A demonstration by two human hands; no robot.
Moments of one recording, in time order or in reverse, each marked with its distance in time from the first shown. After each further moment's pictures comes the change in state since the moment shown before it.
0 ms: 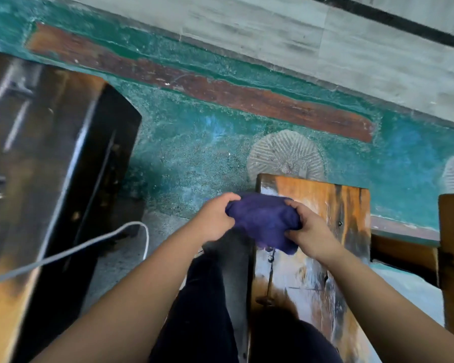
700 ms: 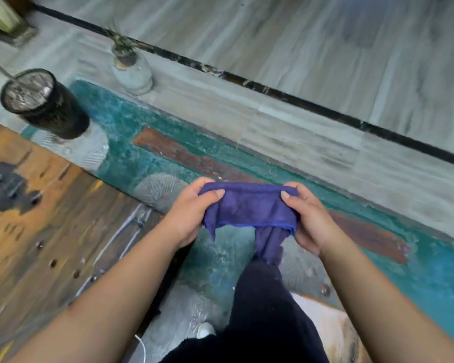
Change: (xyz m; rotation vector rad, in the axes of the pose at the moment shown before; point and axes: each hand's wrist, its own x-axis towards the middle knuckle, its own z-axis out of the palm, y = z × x) left_hand -0.063 0.258 -0.265 -0.777 0.459 0.243; right_hand 0.074 -0.377 -0.081 0.738 -0.340 -0.259
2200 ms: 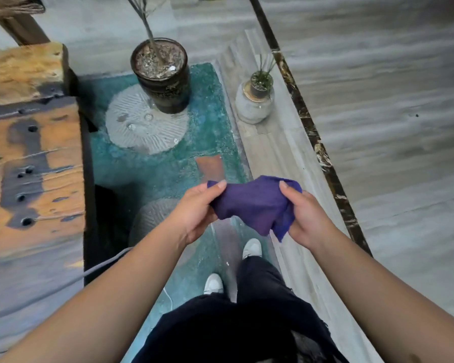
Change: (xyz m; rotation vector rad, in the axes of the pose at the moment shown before) left_hand 0.393 0.221 -0.180 -0.694 0.626 0.049; right_hand 0.566 -0.206 0.294 -0.422 -0.424 0.422
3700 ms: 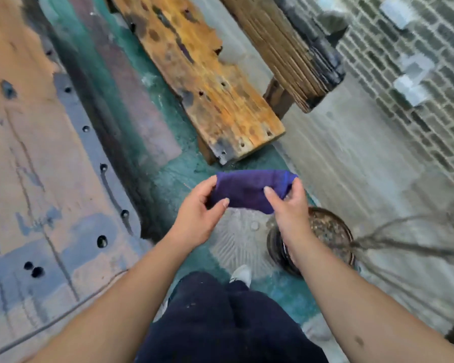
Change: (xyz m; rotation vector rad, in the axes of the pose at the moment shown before) left_hand 0.348 0.458 -0.412 0.049 1.182 0.662; right_hand 0.587 -0.095 0.755 -0.999 -0.926 -0.311
